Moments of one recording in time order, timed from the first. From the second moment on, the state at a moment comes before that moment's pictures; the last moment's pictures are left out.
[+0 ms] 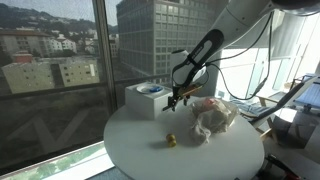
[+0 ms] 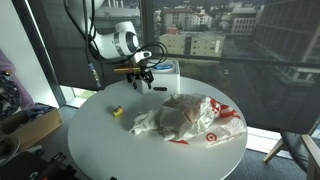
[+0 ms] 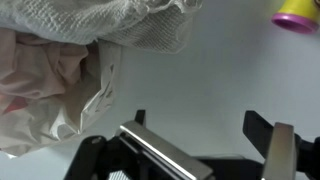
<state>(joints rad) 0.17 0.58 -0.03 -1.84 -0.29 2.49 0.28</state>
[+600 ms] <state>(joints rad) 0.11 0.73 -0.05 -1.71 -0.25 2.43 0.20</state>
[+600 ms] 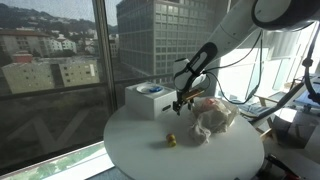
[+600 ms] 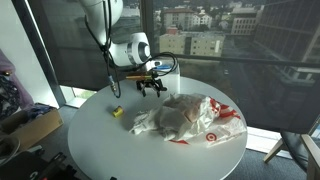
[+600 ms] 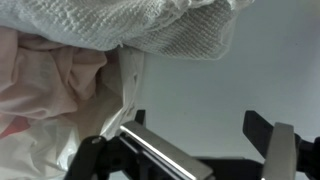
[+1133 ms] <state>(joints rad) 0.10 0.79 -0.08 -1.64 -0.25 2.37 0.20</state>
